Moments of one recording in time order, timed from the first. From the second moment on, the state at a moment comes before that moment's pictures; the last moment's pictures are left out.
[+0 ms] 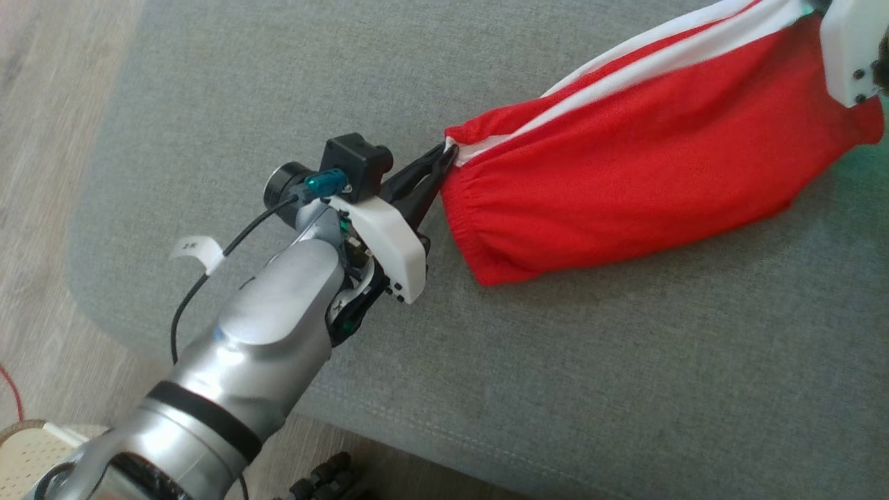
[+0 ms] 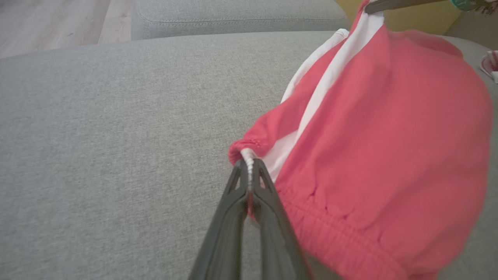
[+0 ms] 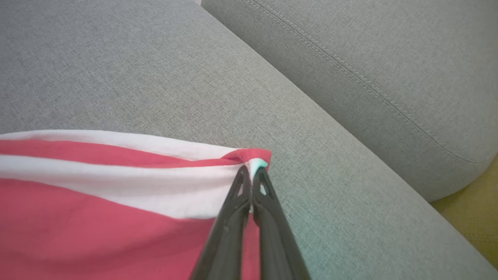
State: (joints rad) left arm -0.82 0.12 -0.93 0.71 -0.63 -0.12 -0.23; right arm -1.29 -0.67 1.14 0.74 0.84 0.13 0.43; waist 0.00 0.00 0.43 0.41
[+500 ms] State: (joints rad) left arm -0.85 0.09 -0.89 0.80 -0.63 -0.11 -0.25; right arm -1.31 -0.61 1.17 0.92 0.83 0.13 0.25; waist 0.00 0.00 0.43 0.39
